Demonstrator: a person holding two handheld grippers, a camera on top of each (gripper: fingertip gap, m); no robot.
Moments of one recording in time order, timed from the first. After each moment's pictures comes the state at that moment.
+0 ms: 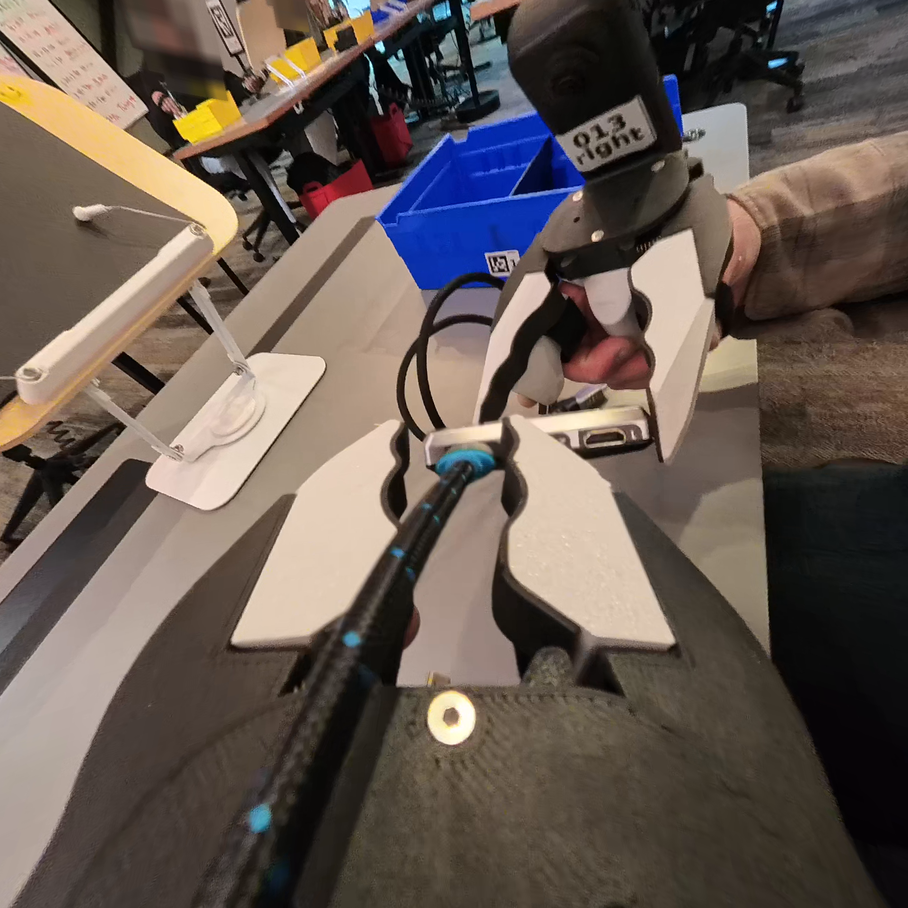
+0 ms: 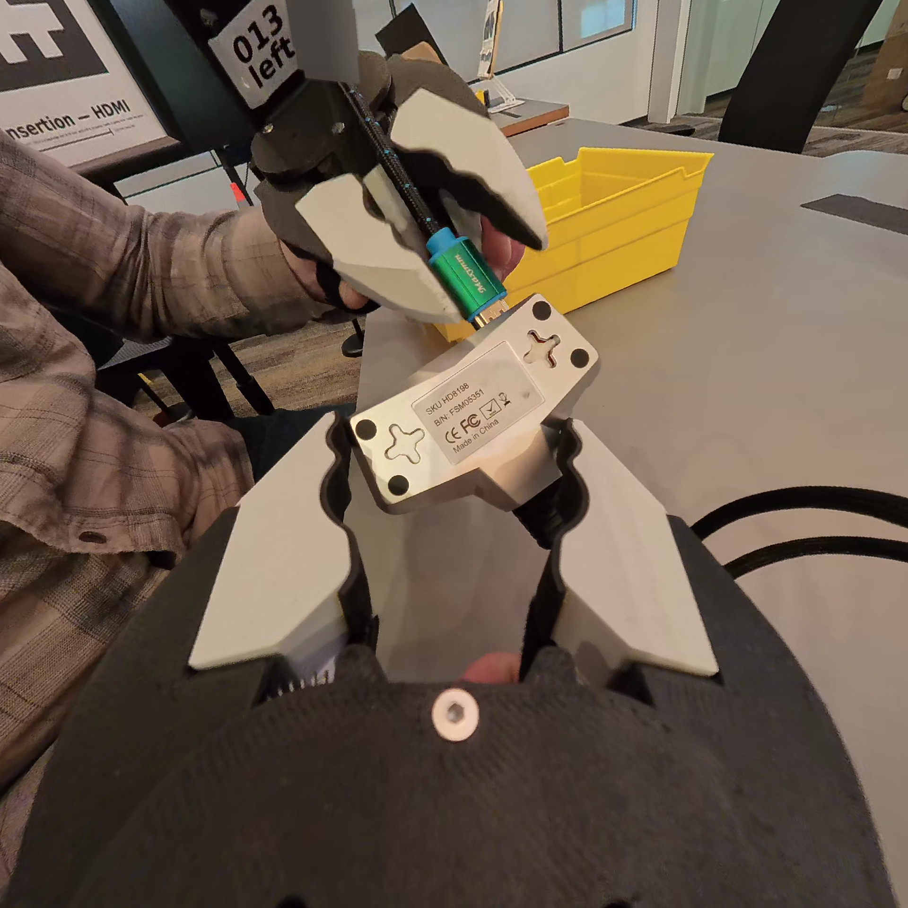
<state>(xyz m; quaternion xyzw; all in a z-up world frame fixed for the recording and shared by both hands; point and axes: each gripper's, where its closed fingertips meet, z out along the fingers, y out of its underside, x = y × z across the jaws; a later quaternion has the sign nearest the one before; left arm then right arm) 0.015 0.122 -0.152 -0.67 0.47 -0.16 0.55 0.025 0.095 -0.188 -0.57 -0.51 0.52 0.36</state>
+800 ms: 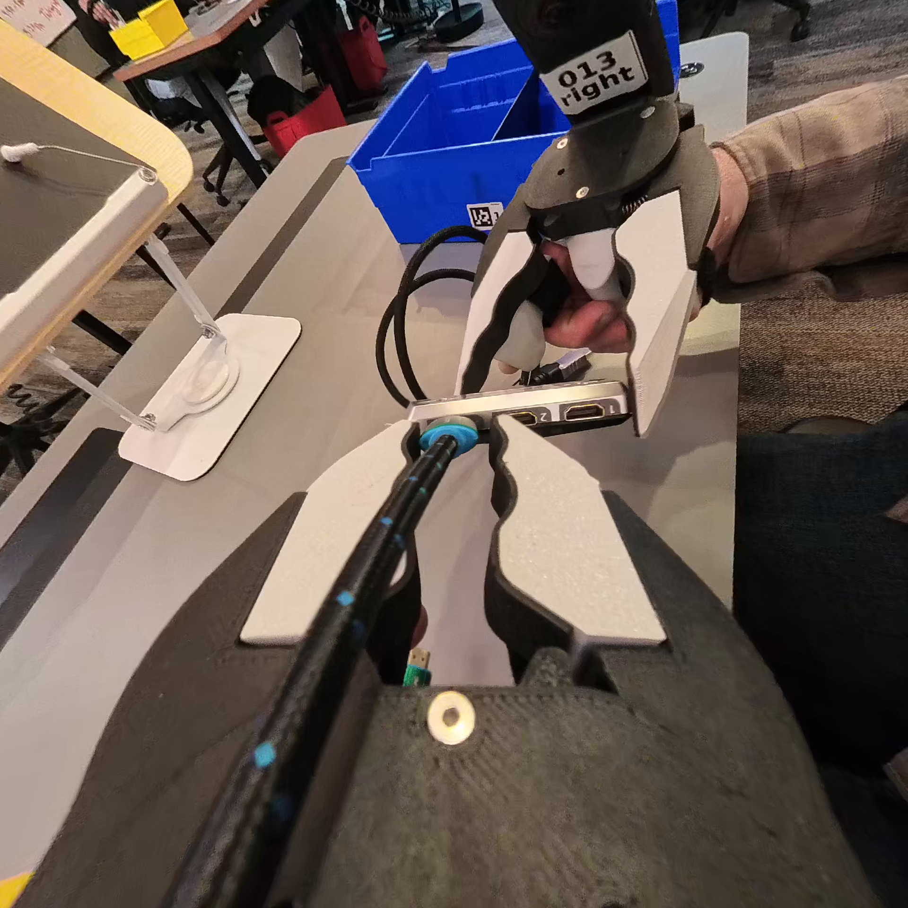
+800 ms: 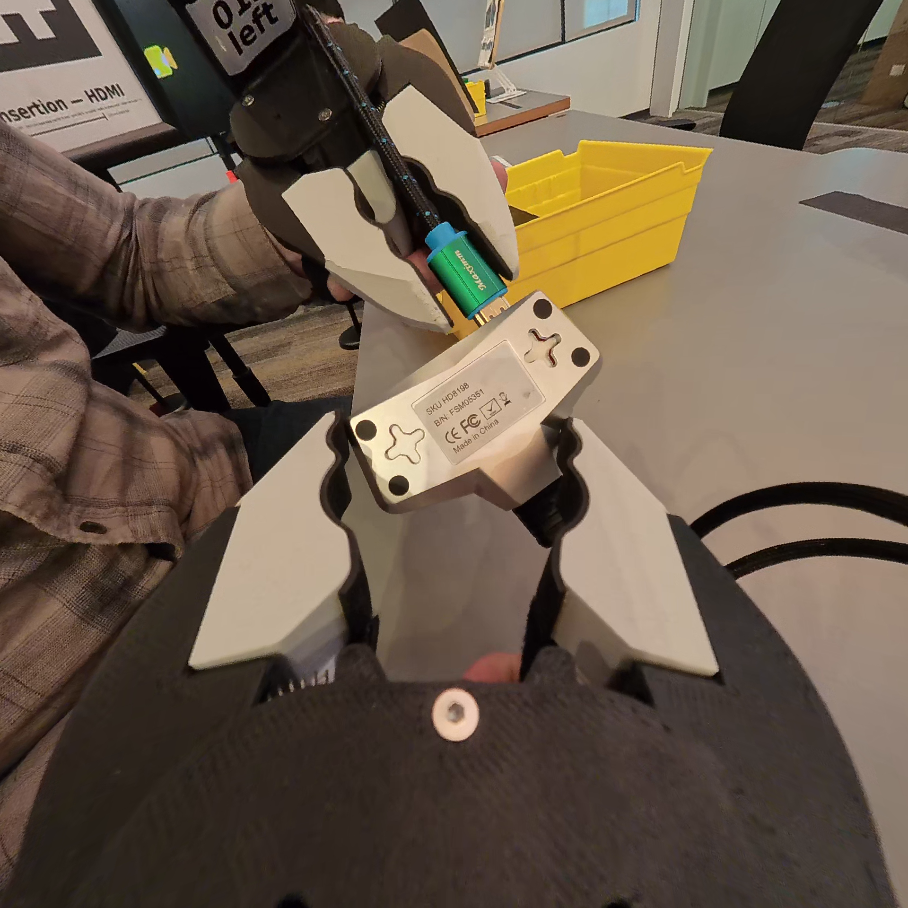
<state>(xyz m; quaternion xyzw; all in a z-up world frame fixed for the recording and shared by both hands) 0.013 0.114 -0.161 -0.70 0.49 -0.15 0.50 0.027 0.096 -0.191 -0.58 -0.52 0.52 0.36</state>
